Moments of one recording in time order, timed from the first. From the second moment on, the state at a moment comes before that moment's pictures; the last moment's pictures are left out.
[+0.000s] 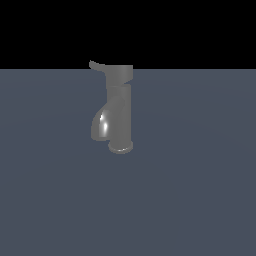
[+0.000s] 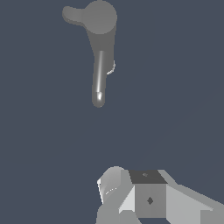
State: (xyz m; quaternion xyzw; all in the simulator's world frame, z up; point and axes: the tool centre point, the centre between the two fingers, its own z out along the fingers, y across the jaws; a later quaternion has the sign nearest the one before) arm -0.263 -0.010 0.499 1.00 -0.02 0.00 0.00
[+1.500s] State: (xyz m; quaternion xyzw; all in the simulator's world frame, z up) arm -0.227 0.015 0.495 1.00 -0.06 0.00 -0.02
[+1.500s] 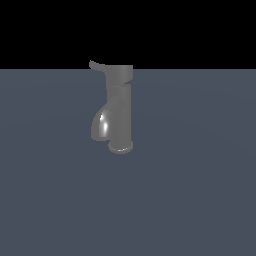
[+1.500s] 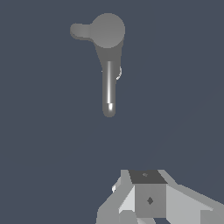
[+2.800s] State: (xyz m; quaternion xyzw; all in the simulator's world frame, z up) arm -0.083 0.040 0.434 0.92 -0.38 -0.06 -0.07
